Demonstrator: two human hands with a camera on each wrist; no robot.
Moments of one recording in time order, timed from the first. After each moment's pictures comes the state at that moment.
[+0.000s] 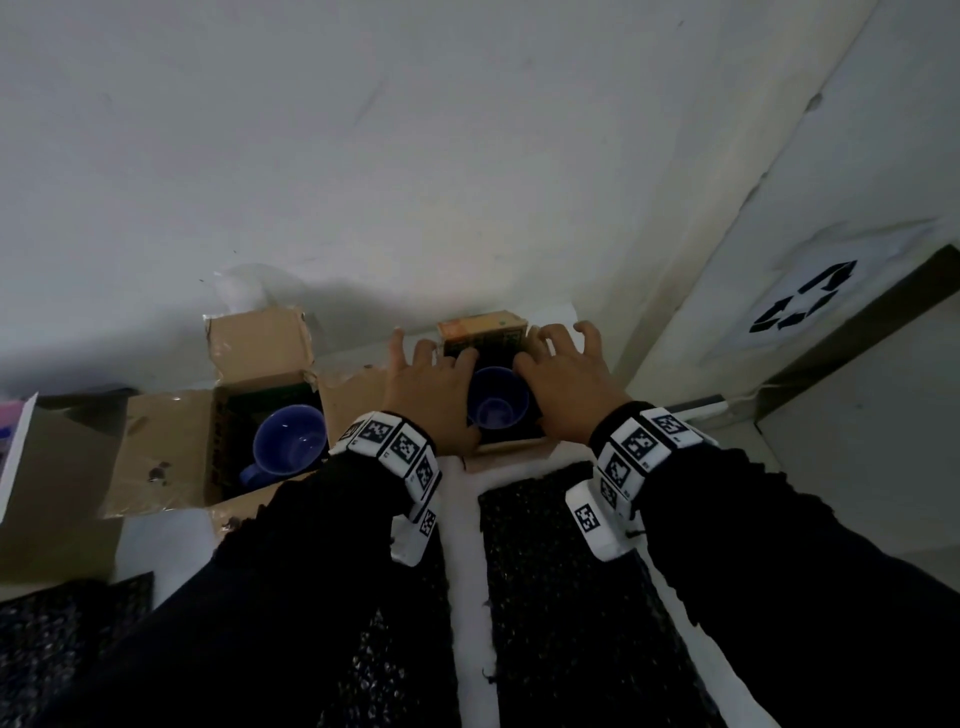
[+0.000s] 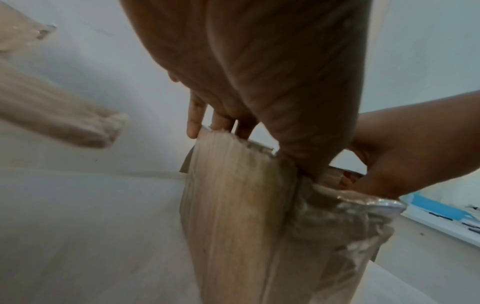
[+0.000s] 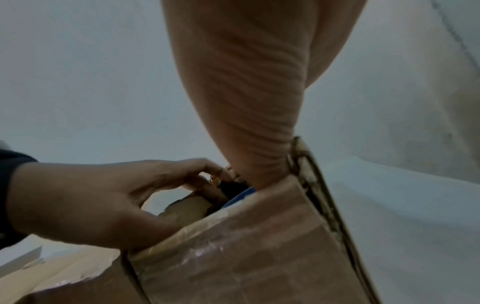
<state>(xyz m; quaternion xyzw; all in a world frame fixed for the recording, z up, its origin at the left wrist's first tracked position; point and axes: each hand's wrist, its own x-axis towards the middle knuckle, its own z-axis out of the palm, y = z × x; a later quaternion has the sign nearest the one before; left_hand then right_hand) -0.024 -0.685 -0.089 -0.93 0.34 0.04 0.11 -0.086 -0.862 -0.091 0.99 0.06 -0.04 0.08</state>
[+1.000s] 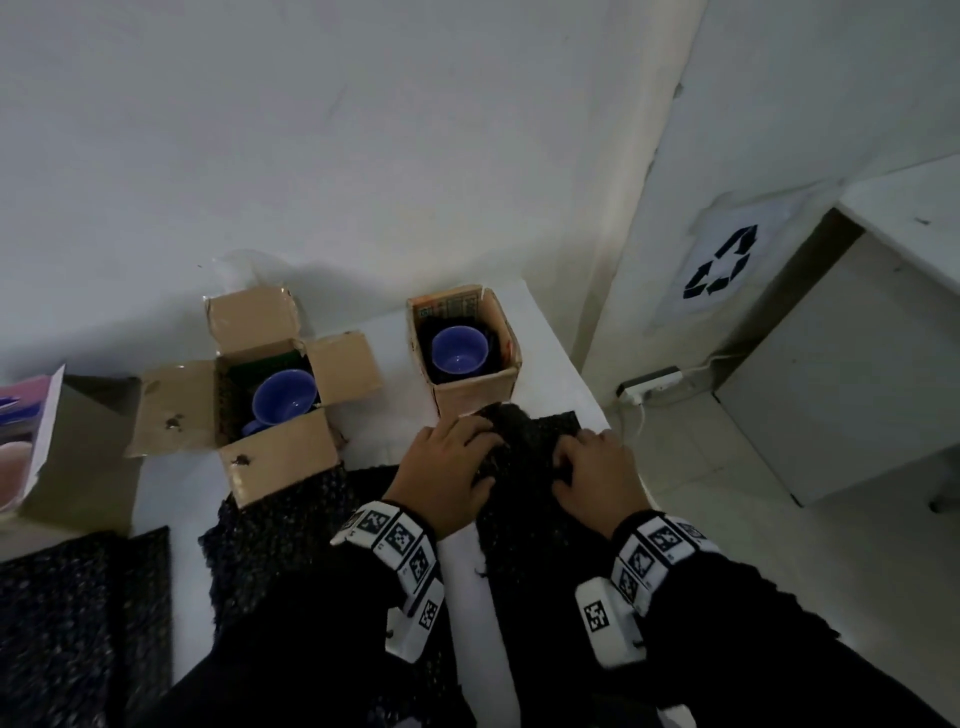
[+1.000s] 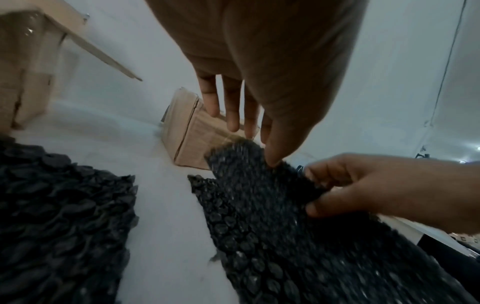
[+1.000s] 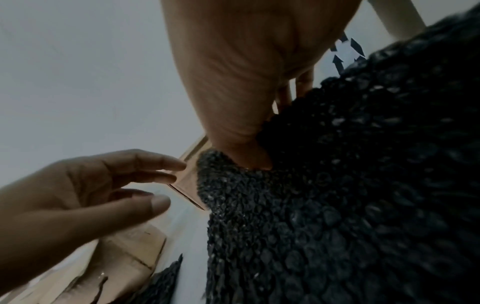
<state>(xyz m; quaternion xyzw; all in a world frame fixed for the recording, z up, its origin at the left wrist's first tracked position) -0.178 -0.644 -0.103 -0.87 0.49 0.03 -0.12 -0.278 -0.841 -0.132 0.97 -0.15 -0.06 -0.17</state>
